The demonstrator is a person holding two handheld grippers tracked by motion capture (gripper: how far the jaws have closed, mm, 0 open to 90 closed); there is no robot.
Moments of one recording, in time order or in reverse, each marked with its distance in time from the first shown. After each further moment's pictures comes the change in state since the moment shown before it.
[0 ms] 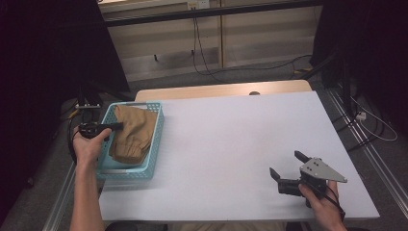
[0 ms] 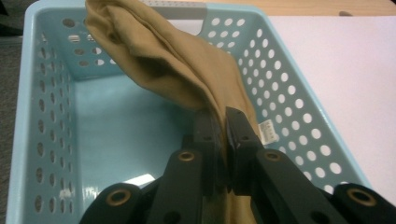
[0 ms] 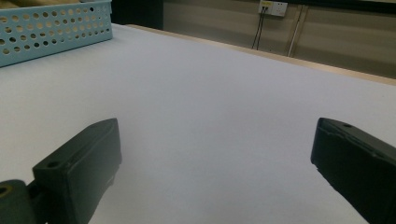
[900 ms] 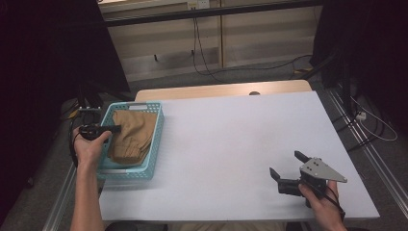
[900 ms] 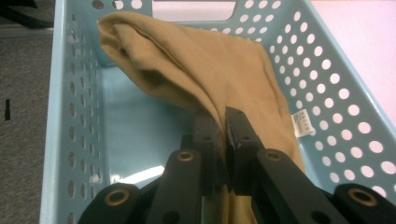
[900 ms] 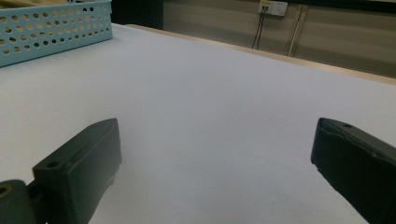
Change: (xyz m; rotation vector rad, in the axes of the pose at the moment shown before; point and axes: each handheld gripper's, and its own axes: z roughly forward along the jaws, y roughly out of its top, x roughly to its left) left arm 0.009 -0.006 0.008 0.035 0.077 0.007; right arm 0.000 0.000 0.000 0.001 0.002 0.001
